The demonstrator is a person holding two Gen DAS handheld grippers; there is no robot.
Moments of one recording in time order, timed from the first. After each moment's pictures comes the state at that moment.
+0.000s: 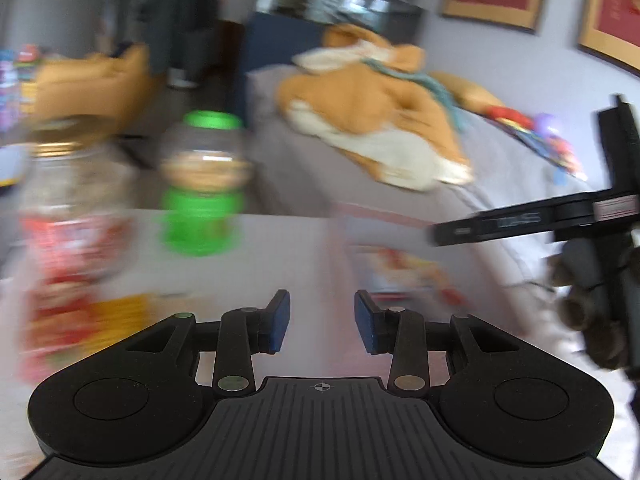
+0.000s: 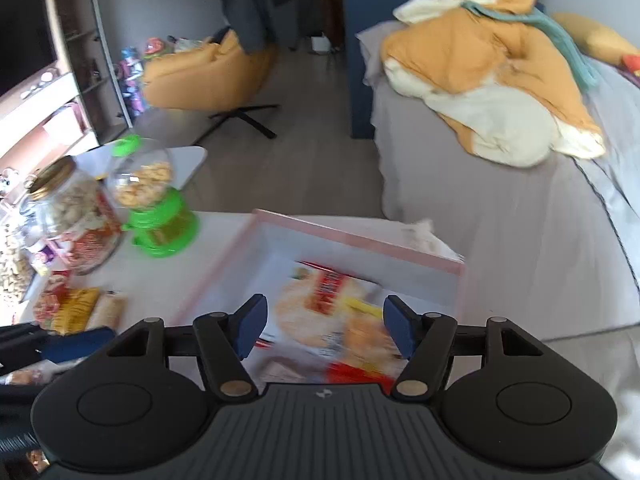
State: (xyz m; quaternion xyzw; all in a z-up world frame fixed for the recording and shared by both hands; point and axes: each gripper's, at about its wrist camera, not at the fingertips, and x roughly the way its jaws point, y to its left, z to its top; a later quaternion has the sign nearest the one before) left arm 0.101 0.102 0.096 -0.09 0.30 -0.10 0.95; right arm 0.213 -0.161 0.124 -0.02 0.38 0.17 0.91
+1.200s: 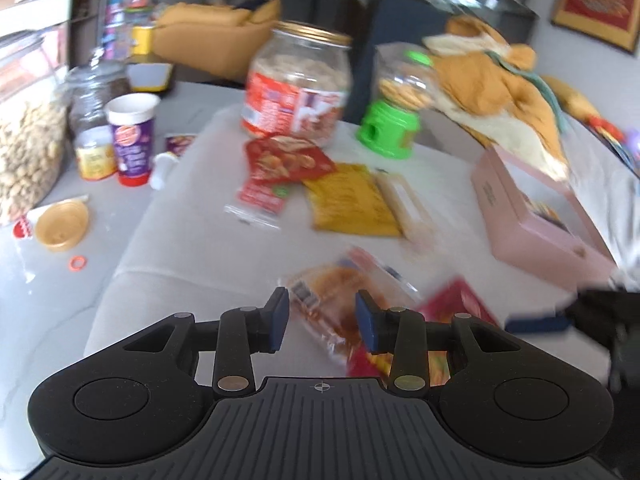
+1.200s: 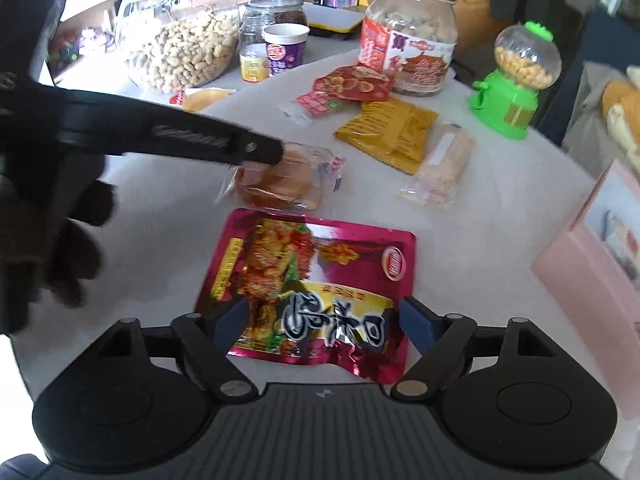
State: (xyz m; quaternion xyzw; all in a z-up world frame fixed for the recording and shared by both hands) left arm -0.009 0.195 0.040 -0.13 0.35 0.02 0.93; right arm 0.019 0.021 0.042 -0.23 0.40 0.36 0.81
